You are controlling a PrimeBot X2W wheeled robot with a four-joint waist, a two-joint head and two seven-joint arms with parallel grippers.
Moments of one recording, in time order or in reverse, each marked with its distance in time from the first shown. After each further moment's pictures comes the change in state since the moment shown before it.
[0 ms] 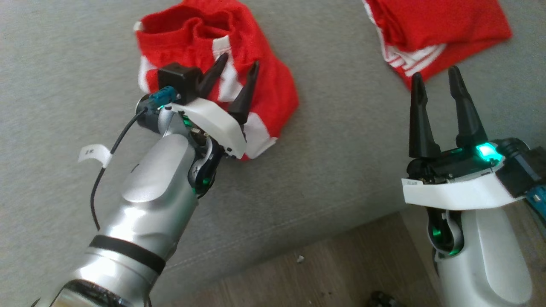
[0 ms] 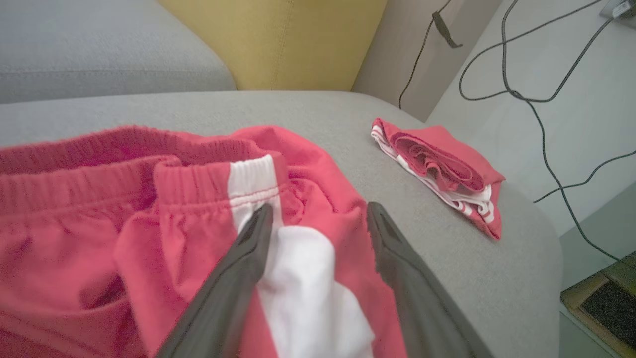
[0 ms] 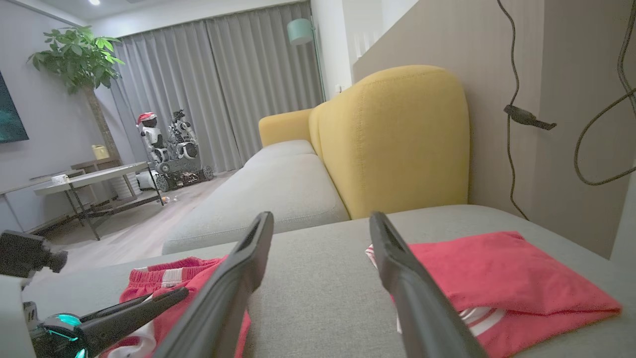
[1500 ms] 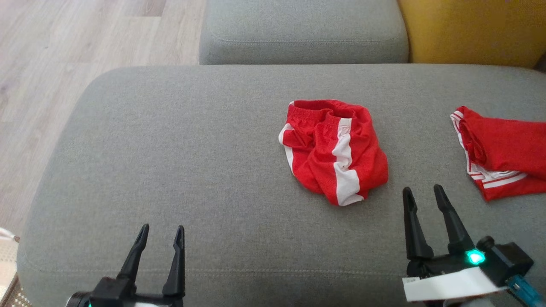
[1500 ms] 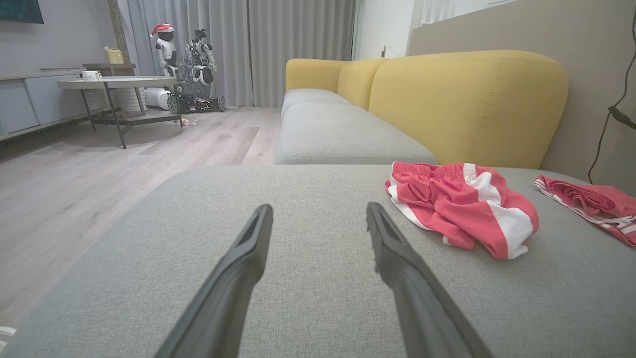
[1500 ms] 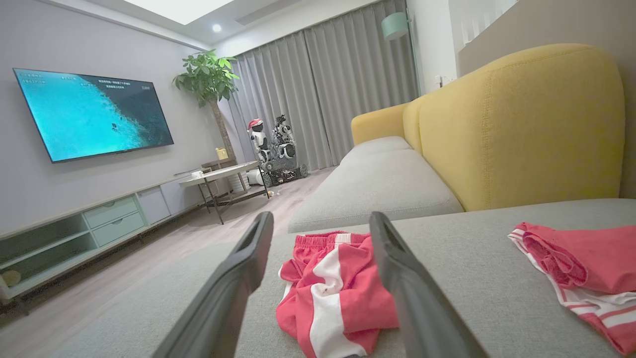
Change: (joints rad) left arm 1.056 0.002 0.496 -0.823 0.477 0.057 -0.001; right arm 0.379 0.009 -0.015 0.014 0.007 0.000 0.000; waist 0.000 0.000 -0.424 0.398
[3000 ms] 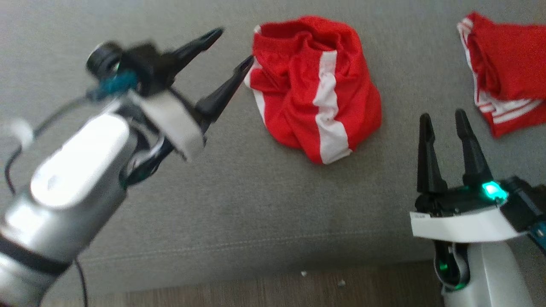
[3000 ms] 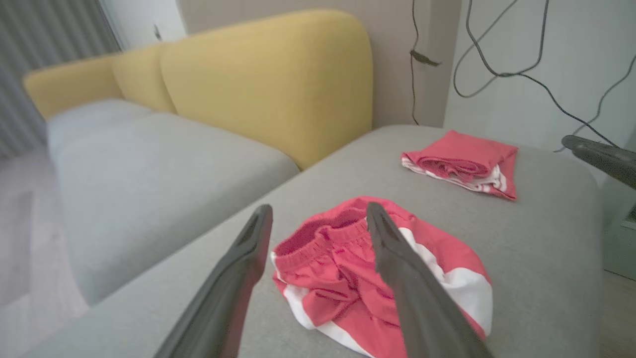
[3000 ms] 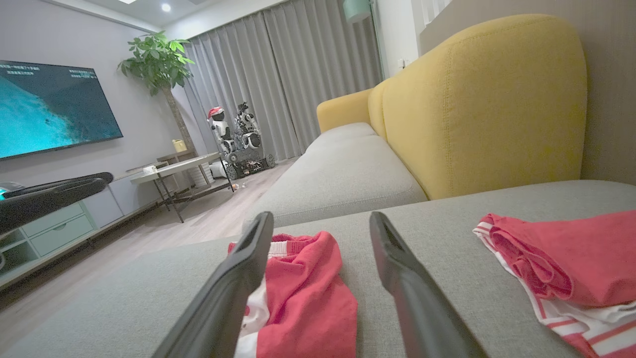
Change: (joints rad) left arm -1.067 0.418 -0.699 0.253 -0.498 -0.106 0.130; right arm -0.215 -0.003 -0.022 -0.056 -0.009 0.000 0.000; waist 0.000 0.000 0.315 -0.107
